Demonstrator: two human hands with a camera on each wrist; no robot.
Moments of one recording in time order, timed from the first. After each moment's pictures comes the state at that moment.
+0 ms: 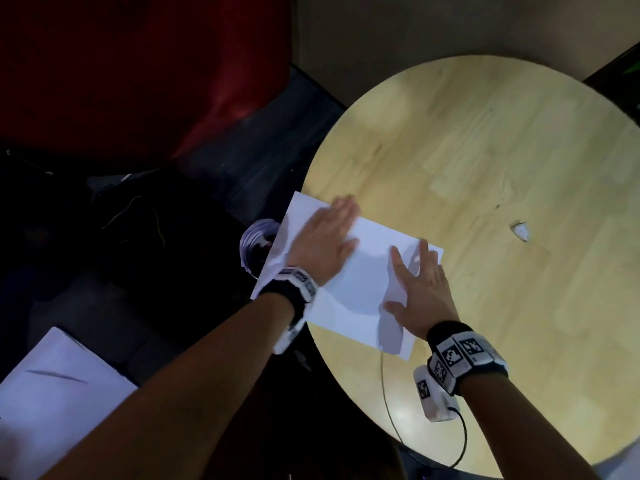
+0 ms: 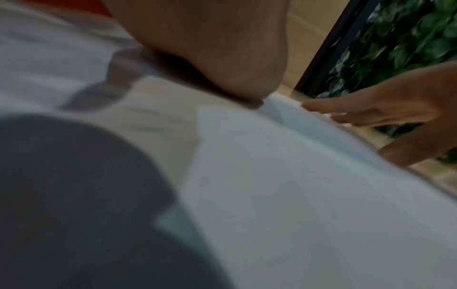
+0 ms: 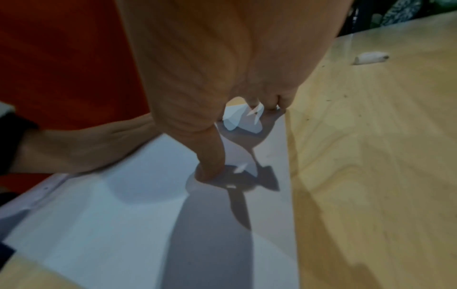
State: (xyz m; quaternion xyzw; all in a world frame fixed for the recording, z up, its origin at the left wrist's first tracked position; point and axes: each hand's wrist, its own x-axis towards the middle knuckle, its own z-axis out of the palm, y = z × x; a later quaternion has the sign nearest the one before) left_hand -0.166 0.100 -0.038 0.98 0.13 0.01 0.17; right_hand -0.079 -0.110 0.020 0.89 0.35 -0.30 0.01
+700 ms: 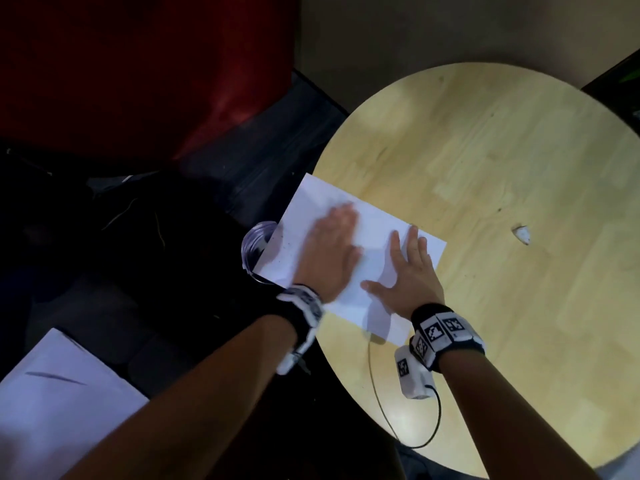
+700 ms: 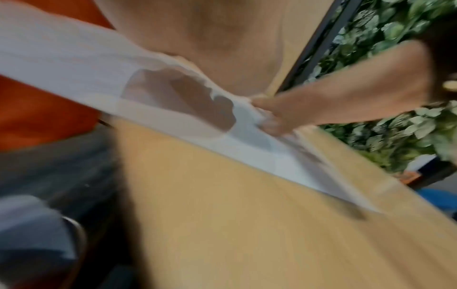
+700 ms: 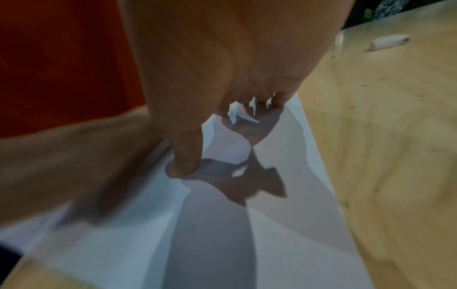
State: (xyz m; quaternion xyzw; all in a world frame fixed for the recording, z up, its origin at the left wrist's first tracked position) left_hand -0.181 0.076 -0.018 0.96 0.18 0.02 0.19; right_hand -0.078 -0.075 0.011 0.89 0.32 -0.32 -0.05
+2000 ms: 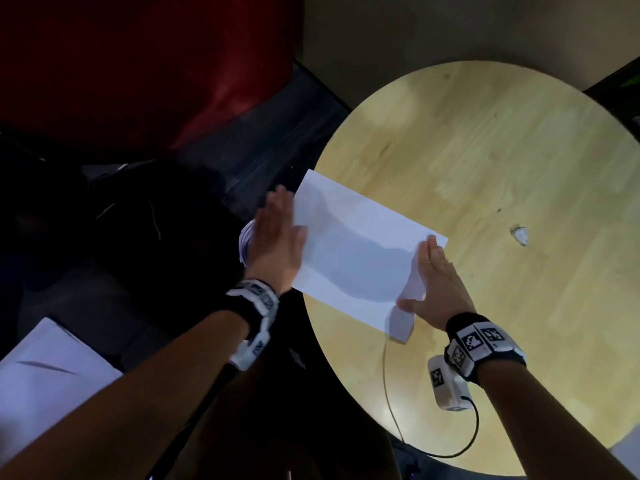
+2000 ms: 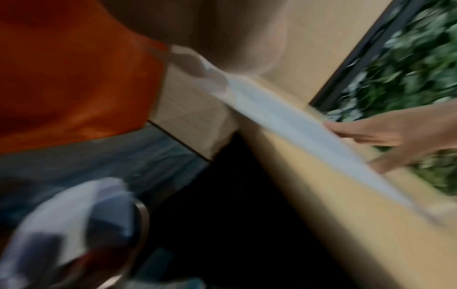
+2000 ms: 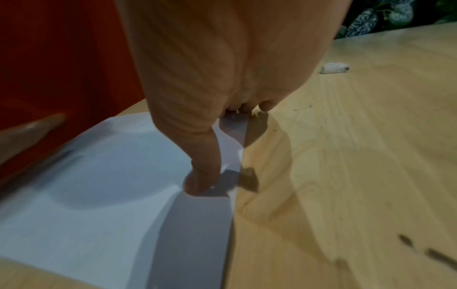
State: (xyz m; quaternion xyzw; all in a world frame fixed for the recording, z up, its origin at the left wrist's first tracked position) left_hand -0.222 0.128 -0.019 0.93 0.34 0.02 0.15; right_hand -0.051 -0.120 0.020 0.88 0.35 -0.33 -0.01
